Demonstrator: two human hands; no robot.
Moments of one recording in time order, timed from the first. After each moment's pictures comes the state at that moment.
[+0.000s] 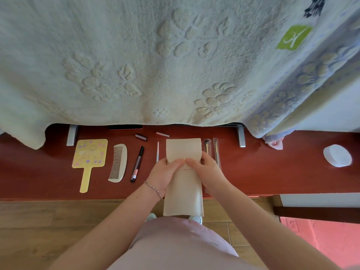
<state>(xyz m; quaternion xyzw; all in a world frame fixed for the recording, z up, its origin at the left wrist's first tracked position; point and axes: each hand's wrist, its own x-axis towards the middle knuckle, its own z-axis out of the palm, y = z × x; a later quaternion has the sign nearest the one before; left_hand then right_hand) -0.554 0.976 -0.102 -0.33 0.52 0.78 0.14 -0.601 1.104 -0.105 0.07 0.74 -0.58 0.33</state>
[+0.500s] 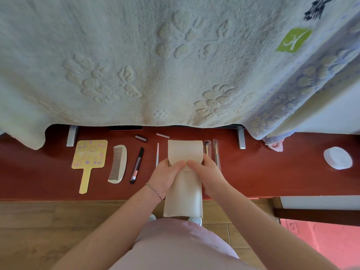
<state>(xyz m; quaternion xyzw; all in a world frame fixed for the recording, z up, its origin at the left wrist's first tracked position) -0.556 0.981 -0.104 -0.31 0.57 0.75 0.13 -0.603 1.103 -0.110 0.09 0.72 -0.60 0.35</state>
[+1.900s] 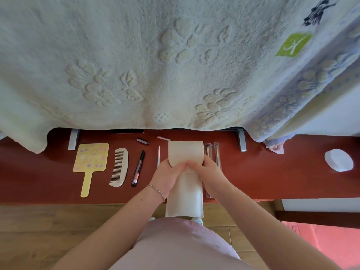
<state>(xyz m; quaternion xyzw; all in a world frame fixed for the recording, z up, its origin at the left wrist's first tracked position) -0.561 0.979 -0.106 -0.29 0.57 0.76 0.10 -0.611 1.103 -0.118 0.06 0.69 -0.63 0.35</state>
